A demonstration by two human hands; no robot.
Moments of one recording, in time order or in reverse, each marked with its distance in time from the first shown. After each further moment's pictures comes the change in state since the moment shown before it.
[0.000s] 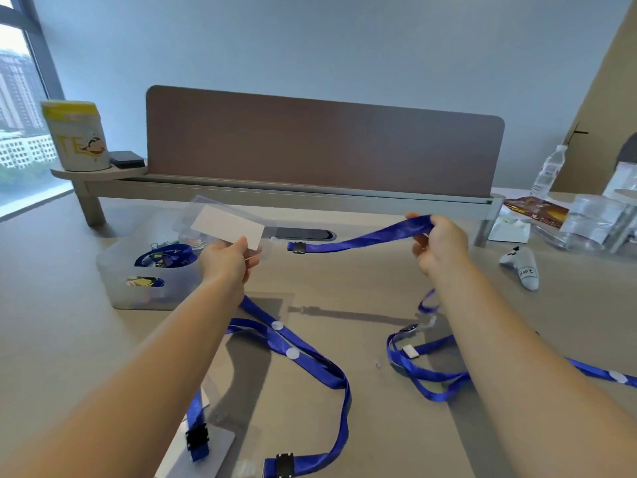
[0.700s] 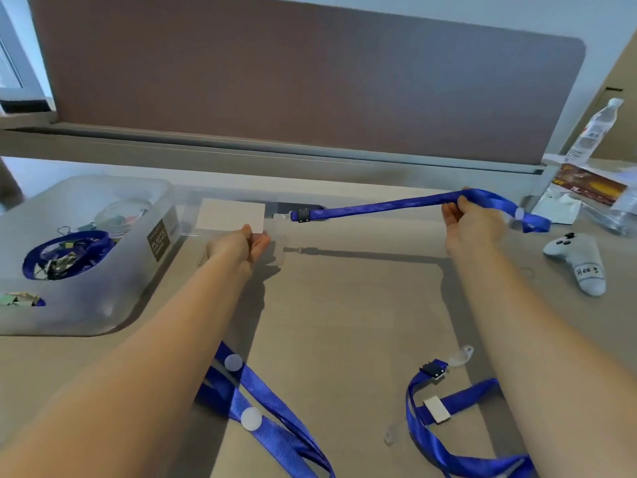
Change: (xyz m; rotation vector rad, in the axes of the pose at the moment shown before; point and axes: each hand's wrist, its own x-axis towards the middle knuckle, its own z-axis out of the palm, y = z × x) left_hand 0.122 -0.061 0.097 -0.327 -0.017 -0.426; right_hand 0.166 0.040 -0.005 0.206 0.182 -0.082
